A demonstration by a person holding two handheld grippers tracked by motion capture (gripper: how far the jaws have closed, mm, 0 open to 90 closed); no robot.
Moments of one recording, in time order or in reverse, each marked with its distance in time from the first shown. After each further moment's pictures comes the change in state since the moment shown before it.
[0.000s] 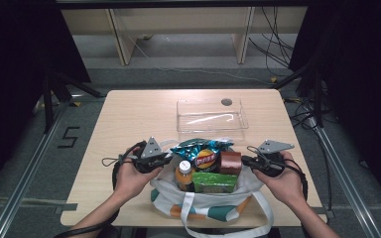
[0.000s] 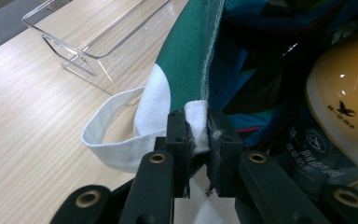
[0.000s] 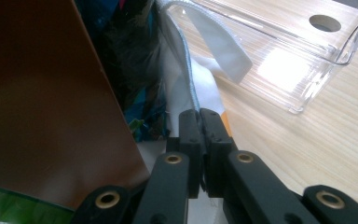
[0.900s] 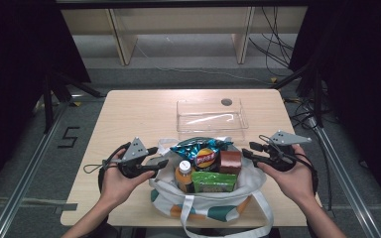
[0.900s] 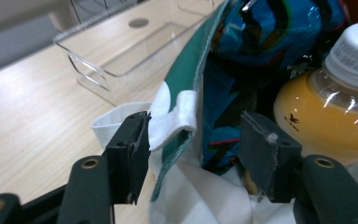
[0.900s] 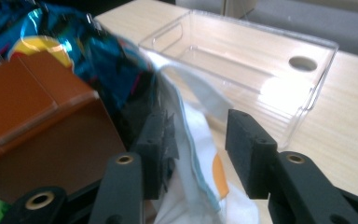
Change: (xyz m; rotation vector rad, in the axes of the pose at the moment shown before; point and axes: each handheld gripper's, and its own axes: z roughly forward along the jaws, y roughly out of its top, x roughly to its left) left arm 0.002 -0.010 -0.037 -0.158 0.002 -0.100; right arm -0.007 0.022 -0.030 -0.179 0.008 0.048
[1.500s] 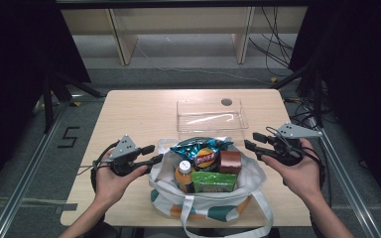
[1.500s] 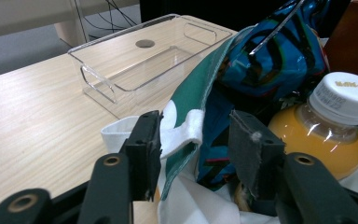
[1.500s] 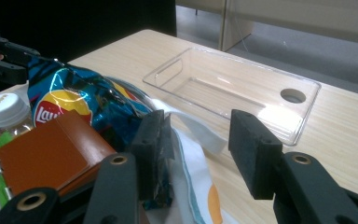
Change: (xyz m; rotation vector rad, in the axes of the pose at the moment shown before) left arm 0.008 0.004 -0.013 -0.098 -0.020 -0.102; right arm -0.003 0.022 -0.016 -0.085 0.015 -0.040
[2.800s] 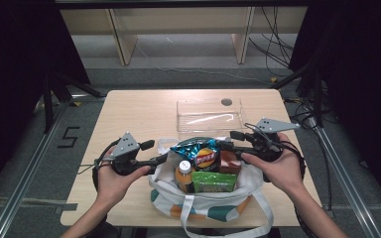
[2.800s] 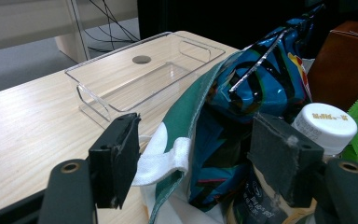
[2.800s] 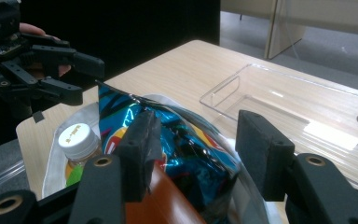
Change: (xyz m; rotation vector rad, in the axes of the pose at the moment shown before) left arm -0.007 0.012 0.000 -0.031 -0.002 0.010; right arm 0.033 0.024 0.033 0.002 0.189 0.043
